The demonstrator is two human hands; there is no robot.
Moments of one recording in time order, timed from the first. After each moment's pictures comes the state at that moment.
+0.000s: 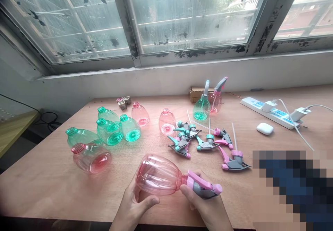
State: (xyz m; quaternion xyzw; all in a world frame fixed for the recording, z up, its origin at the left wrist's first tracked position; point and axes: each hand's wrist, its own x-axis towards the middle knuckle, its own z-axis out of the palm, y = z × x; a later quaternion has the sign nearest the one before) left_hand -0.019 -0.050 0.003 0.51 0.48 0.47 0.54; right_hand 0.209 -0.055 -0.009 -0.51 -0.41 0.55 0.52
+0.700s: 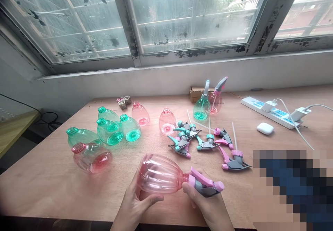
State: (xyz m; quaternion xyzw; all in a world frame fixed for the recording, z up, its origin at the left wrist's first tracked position) left_hand -0.016 -0.049 0.002 0.51 0.49 0.48 0.52; right_hand 0.213 -0.053 -0.015 -0.50 -0.40 0.56 0.53
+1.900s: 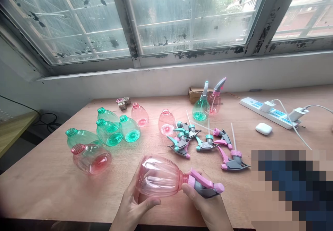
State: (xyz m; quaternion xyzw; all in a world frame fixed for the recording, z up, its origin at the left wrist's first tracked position) left_hand -0.021 -0.051 -0.004 0.51 0.48 0.47 0.54; right_hand 0.212 -0.055 -0.015 -0.53 -0.40 0.52 0.53
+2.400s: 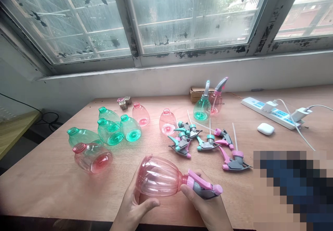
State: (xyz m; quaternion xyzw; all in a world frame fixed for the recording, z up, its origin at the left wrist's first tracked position) left_hand -0.020 -0.055 -0.005 0.51 0.46 0.49 0.54; right_hand 0.208 -0.057 -0.005 -0.55 -0.42 0.51 0.52
